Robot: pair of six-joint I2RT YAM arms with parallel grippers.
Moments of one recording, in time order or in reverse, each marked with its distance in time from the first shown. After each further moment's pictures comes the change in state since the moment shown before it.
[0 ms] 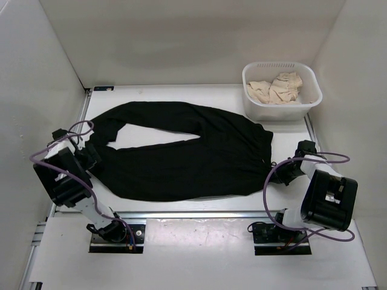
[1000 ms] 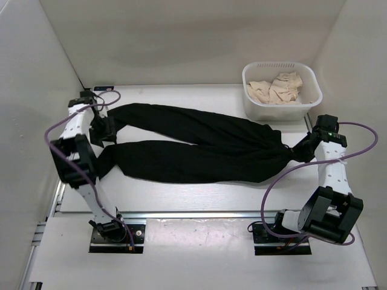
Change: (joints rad) left arm -0.350 0.165 0.549 -0.354 -0.076 -0.003; right arm -0.034 -0.112 0.399 -0.267 0.180 -0.135
